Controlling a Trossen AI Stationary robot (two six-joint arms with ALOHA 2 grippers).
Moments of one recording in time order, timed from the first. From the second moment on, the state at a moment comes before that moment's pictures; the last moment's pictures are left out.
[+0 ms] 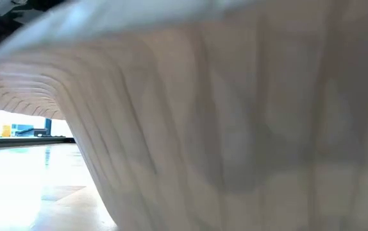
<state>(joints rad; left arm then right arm) -0.16 1.44 0.85 -0.96 0.55 -0.21 -0.33 0.63 0.81 -0.19 -0.61 0.60</state>
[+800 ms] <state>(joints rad) -0.23 1.44 0.71 -0.73 0.57 -0.35 -0.33 0.59 0.81 -0.10 -0.61 0.61</state>
